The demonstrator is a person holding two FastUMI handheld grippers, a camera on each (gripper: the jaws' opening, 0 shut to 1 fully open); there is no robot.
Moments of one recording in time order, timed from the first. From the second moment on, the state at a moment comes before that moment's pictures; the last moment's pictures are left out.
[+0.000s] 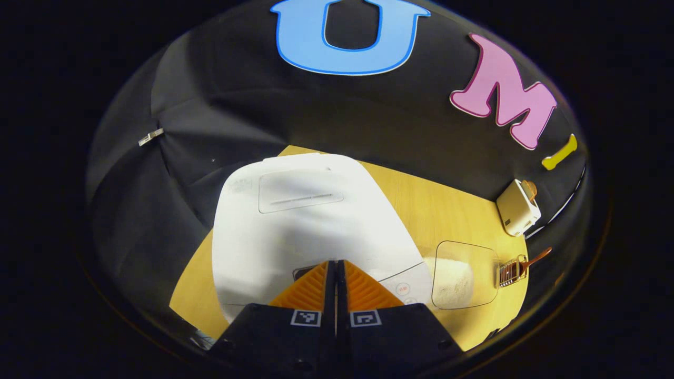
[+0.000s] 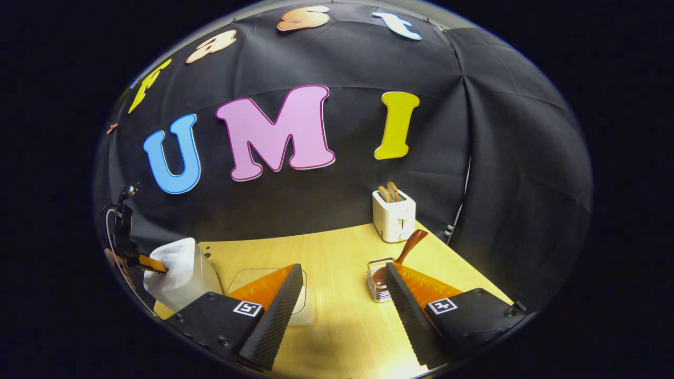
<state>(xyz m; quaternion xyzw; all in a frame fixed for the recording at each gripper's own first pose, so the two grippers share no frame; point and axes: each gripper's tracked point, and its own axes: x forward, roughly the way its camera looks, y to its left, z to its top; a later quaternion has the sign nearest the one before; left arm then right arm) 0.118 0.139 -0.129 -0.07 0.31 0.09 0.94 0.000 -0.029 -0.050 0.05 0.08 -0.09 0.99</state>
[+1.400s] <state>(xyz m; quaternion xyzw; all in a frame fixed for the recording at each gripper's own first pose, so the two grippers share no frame) 0.065 0.143 0.020 -0.11 0.08 -0.01 0.99 -0.027 0.019 -0.039 0.05 0.06 -0.11 0.99</state>
